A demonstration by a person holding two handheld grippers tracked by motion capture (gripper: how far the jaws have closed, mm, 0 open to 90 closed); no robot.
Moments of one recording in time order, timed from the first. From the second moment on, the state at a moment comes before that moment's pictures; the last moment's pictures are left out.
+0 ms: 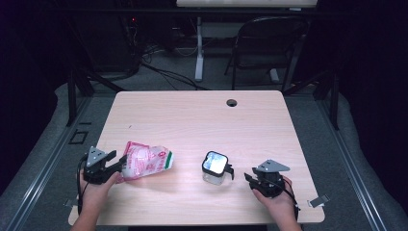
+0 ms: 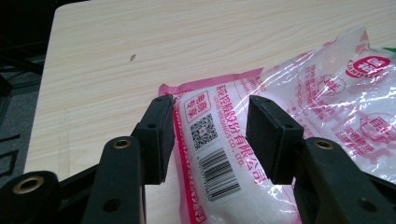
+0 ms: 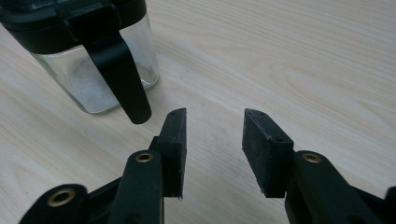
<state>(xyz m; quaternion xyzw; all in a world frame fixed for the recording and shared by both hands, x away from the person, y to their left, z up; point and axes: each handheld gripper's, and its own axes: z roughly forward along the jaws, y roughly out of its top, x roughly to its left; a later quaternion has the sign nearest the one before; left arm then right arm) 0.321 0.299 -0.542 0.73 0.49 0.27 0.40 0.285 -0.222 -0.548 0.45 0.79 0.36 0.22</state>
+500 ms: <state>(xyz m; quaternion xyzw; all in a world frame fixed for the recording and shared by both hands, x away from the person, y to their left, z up) 0.321 0.299 -0.543 0.72 0.50 0.26 0.41 0.278 -0.201 -0.546 0.41 0.81 0.36 0.21</state>
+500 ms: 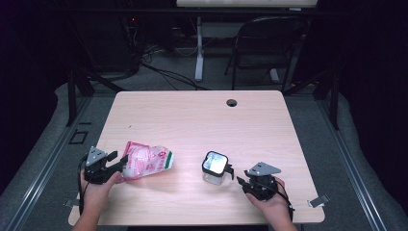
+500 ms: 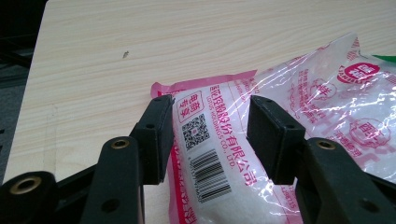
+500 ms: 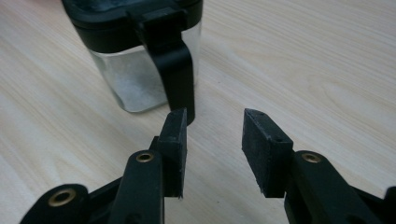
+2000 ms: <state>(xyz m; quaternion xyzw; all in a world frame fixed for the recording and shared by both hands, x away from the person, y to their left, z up) 0.303 0.278 -0.534 0.74 0.45 0.26 0.42 0.292 -0.164 -0.556 0.36 0.85 0.35 0.17</state>
